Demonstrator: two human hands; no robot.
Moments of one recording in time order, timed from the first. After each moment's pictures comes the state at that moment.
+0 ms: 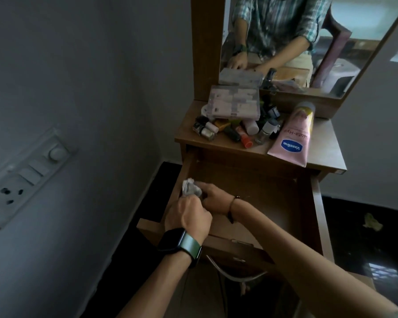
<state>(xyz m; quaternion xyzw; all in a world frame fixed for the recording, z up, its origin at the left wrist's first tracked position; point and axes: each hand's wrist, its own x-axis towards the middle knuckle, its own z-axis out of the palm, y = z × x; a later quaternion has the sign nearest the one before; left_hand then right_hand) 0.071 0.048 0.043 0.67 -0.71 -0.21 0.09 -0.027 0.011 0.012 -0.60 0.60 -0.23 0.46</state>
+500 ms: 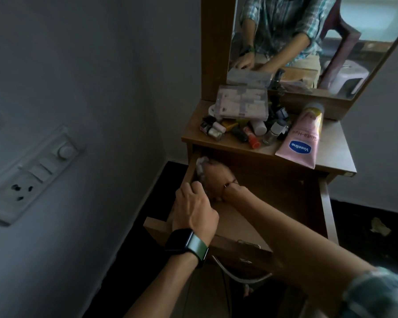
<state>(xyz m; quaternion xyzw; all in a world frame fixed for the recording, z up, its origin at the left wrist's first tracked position) 0.077 0.053 0.056 0.63 -0.75 -0.13 0.11 -0.021 -0.026 0.033 -0.70 0.69 -0.05 0.17</state>
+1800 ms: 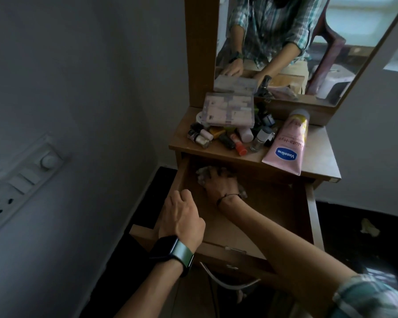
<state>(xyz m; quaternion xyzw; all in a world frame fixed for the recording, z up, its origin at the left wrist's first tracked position) 0.073 0.047 0.052 0.64 -0.76 -0.12 0.08 -0.048 -0.023 0.004 -0.64 0.76 0.11 0.07</state>
